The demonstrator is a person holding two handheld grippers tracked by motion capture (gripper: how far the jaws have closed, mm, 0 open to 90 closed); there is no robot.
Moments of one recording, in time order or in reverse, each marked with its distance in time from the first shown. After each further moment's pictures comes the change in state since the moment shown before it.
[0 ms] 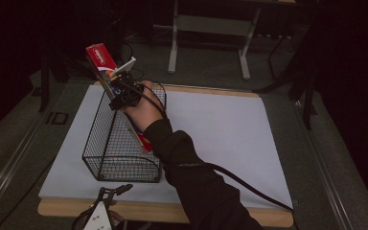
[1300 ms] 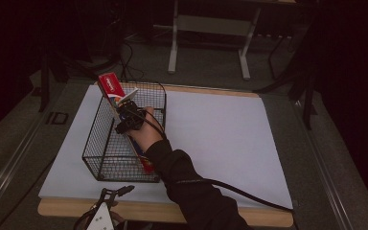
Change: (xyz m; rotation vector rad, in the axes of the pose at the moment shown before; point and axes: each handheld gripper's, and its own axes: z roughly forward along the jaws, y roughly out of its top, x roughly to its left) left arm -0.003 -0.001 0.002 0.025 -0.013 0.015; right arm 0.000 -0.058 0.069 0.120 0.022 0.041
